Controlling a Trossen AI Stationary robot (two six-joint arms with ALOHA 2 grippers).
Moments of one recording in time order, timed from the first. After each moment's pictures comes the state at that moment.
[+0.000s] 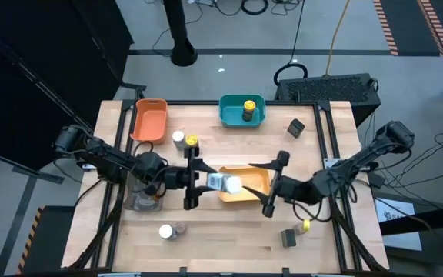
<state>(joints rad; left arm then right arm) -0.25 1.49 0.72 1.27 0.05 0.53 0.54 1.31 0.86 0.68 0.79 -0.42</state>
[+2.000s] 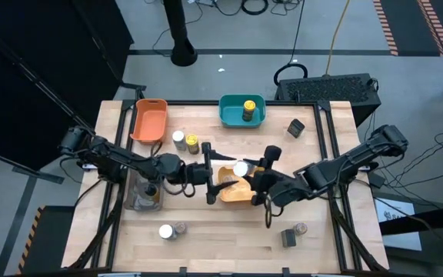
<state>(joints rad) -0.23 1.56 0.92 0.85 -0.24 0.48 0.45 1.43 1.17 -0.35 0.89 -0.01</state>
